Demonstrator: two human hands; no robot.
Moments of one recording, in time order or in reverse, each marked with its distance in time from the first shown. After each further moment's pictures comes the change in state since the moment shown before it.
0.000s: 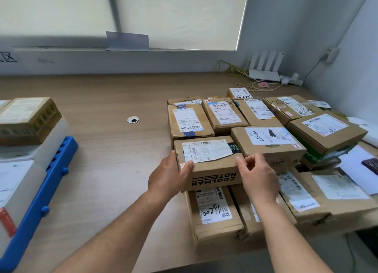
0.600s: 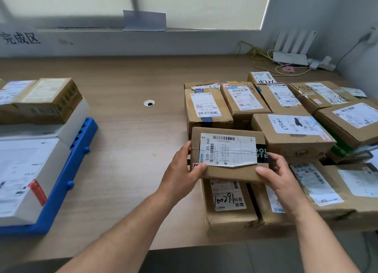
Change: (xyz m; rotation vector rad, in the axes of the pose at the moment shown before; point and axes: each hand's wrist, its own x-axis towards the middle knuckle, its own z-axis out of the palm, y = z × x) left_hand -0.035 -0.017 0.001 -0.414 -0.063 0.033; right_hand -0.014 0.038 -0.008 0.740 -0.531 0.101
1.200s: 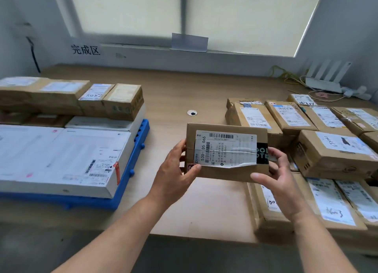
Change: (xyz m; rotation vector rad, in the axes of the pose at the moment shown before) left_hand -0.090 -0.029 -0.152 0.049 0.215 0.203; right_hand -0.056 -0.058 0.139 0.079 -0.166 -0.229
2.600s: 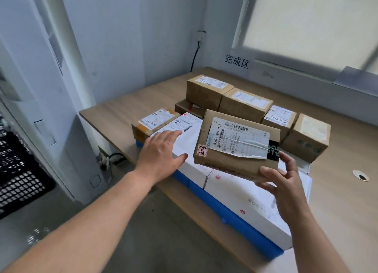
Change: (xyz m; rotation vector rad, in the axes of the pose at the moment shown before) left_hand -0.114 -0.192 -0.428 0.867 0.447 -0.329; right_hand 0.041 -0.036 0.475 0.092 -0.401 0.026
